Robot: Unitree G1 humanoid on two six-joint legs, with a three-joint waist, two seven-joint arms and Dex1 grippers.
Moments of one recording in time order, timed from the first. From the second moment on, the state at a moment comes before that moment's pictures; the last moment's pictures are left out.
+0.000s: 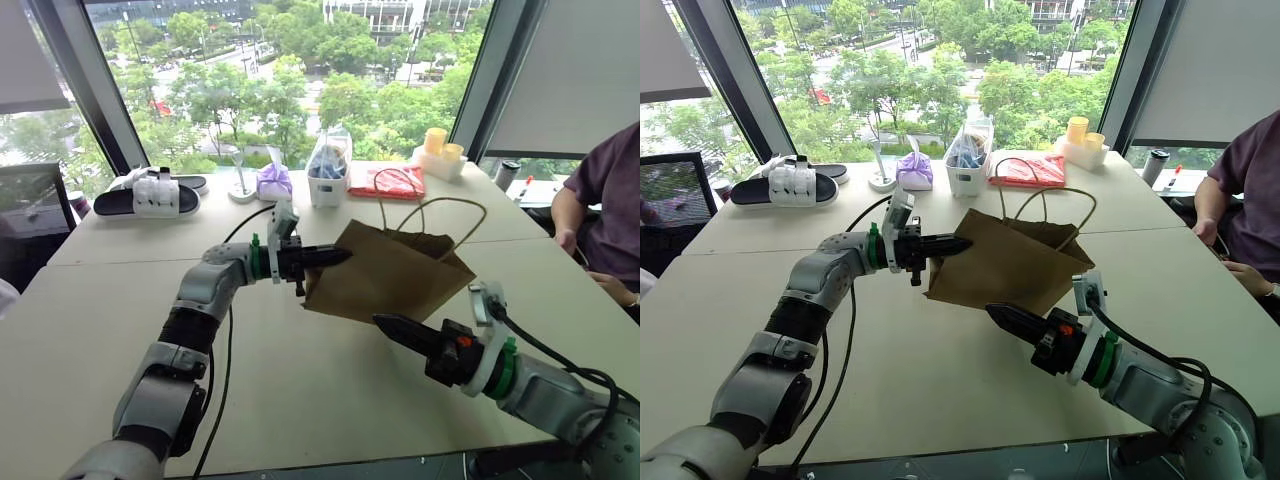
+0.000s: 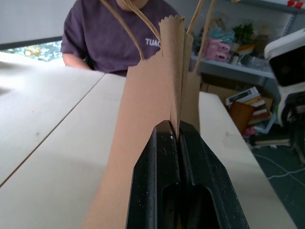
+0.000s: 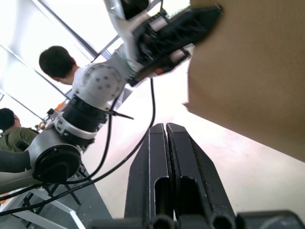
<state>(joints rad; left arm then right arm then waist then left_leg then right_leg) -0.89 0.31 -0.12 0.55 -0.42 0.29 -1.25 0.01 -0.54 -0.28 -0.66 1.34 0.93 0.36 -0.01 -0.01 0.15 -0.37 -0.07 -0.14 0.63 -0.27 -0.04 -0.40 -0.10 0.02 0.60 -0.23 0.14</state>
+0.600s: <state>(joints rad) -0.87 0.36 -0.10 0.68 -0.24 0.02 -1.19 -0.01 -0.60 -0.16 -0.62 1.31 0.88 0.34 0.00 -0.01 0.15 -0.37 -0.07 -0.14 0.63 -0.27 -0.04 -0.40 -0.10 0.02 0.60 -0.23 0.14</state>
